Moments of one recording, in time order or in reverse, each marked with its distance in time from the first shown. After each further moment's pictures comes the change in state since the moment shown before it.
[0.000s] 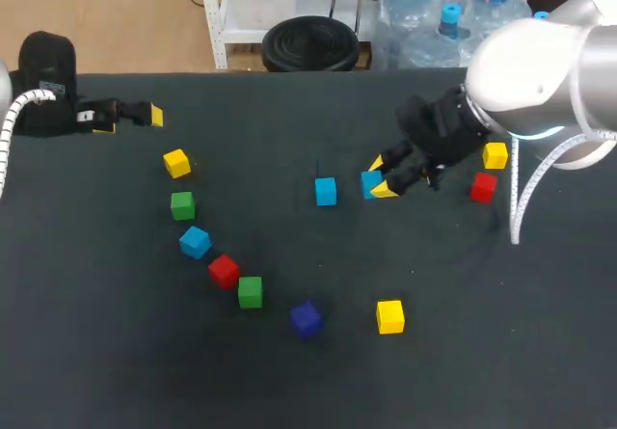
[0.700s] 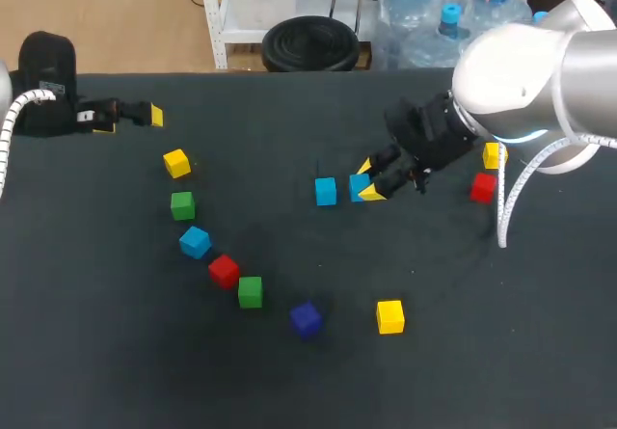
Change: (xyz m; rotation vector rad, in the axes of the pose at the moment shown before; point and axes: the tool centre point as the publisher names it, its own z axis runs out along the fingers) left arm 0.000 0.000 0.000 0.000 0.000 0.000; right arm -0.007 -0.002 0.018 -0.005 -0.023 0.014
